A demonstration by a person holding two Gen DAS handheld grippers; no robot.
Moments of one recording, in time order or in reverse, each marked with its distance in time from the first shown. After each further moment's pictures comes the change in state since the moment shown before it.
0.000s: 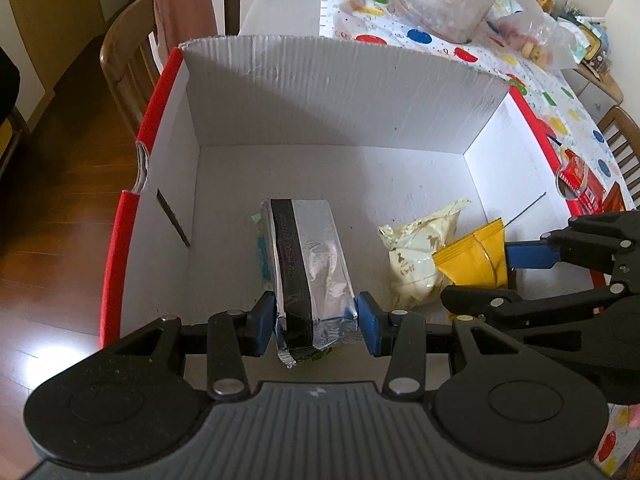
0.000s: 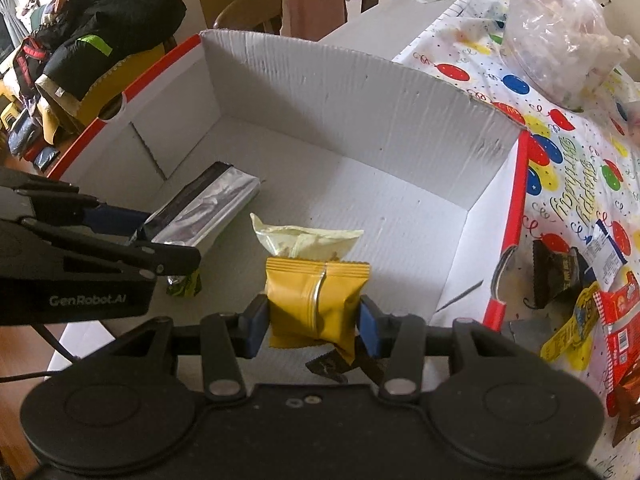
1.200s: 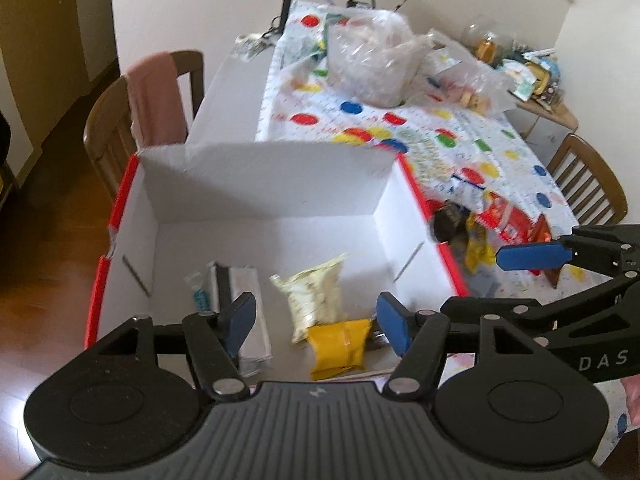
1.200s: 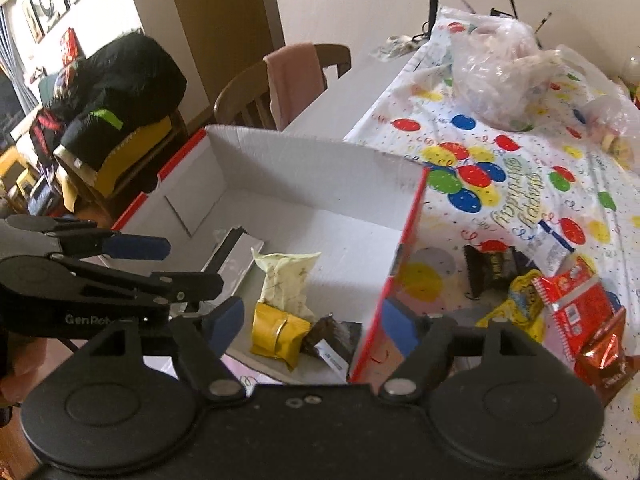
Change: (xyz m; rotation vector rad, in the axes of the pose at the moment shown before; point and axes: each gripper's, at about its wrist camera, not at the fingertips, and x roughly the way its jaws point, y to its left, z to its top) left arm -0.077 -0.073 -0.006 0.055 -0.212 -0.051; right arm -0.097 -0.045 -0.029 0.107 -0.197 0.061
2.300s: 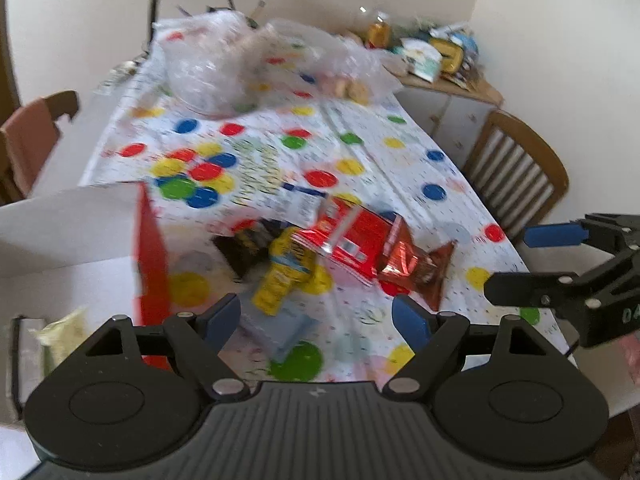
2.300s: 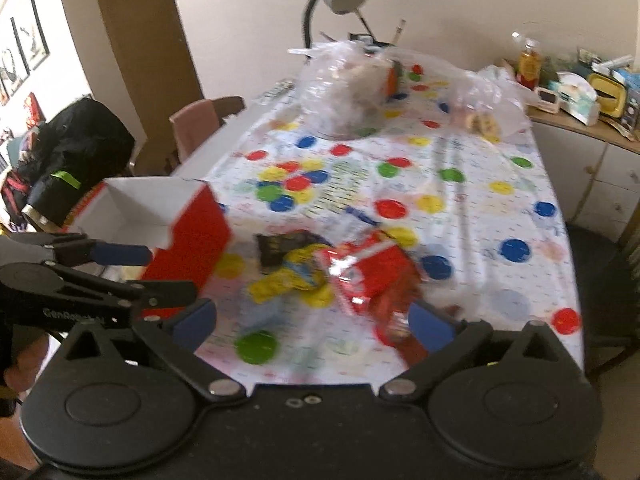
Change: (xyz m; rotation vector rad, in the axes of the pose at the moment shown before) left arm 0.058 -0.205 0.011 0.137 -0.019 -0.140; right arm -0.114 -0.203 -0.078 0.125 -0.136 -0.093
